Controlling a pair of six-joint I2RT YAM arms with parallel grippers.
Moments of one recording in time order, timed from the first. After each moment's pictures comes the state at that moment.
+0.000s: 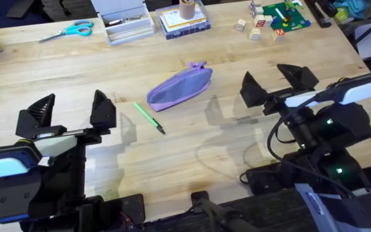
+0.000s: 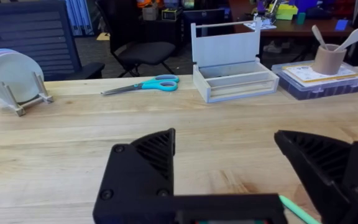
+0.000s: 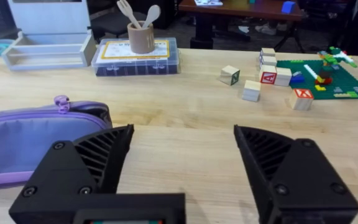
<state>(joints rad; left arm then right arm) -0.01 0.00 0.01 -0.02 0.01 0.00 0.00 0.00 0.01 -0.09 -0.04 0.00</state>
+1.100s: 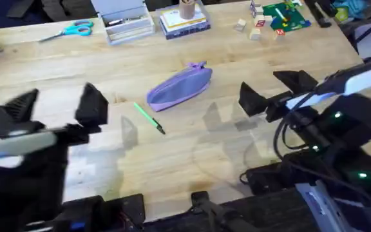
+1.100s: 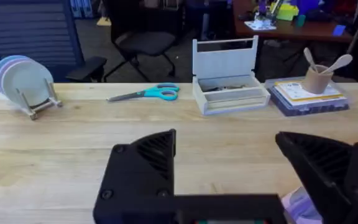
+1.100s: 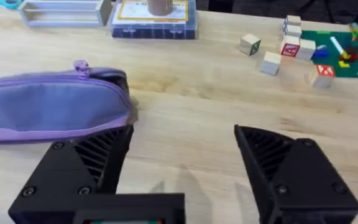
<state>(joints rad) -0.01 0.09 0.25 -0.22 0.00 -0.04 0.00 0.04 0.14 -0.36 -0.11 -0.04</state>
